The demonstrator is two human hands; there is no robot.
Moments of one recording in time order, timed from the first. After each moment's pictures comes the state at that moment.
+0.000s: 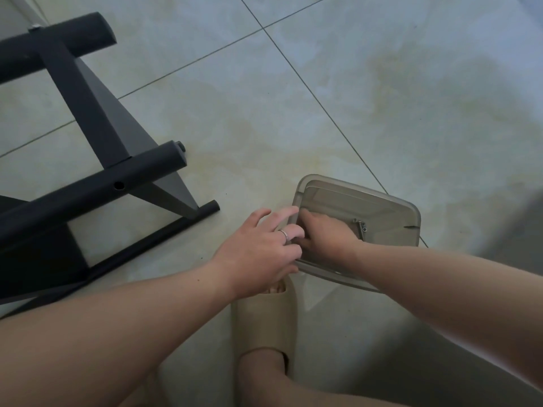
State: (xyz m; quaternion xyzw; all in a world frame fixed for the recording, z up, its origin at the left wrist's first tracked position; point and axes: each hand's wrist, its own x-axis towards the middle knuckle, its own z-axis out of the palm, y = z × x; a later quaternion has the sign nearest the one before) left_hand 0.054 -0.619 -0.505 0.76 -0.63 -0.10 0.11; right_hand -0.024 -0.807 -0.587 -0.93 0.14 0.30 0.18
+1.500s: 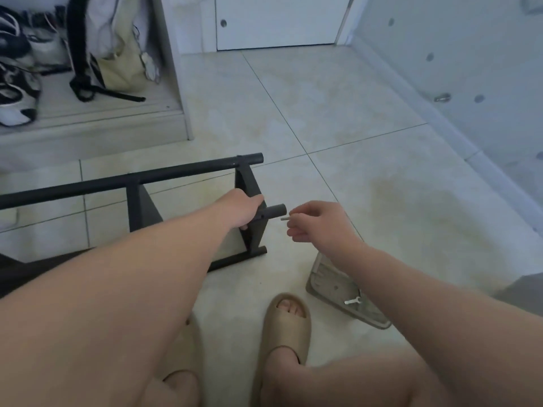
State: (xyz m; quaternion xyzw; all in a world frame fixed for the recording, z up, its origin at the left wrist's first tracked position) left_hand 0.150 -0.521 -0.332 0.89 -0.05 -0.34 0.30; right_hand 0.031 -0.660 -0.292 -0.77 0.29 0.04 0.56
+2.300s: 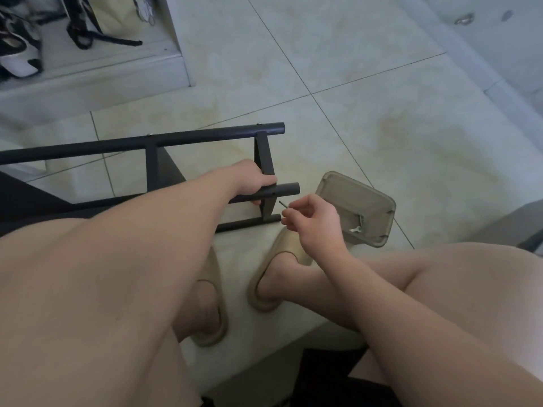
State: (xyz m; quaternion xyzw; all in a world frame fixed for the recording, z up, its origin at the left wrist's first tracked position) left_hand 0.063 -0.501 -0.340 0.87 -0.13 -0.41 0.25; right_hand -0.098 -0.606 -0.334 -0.74 0.34 0.00 0.58
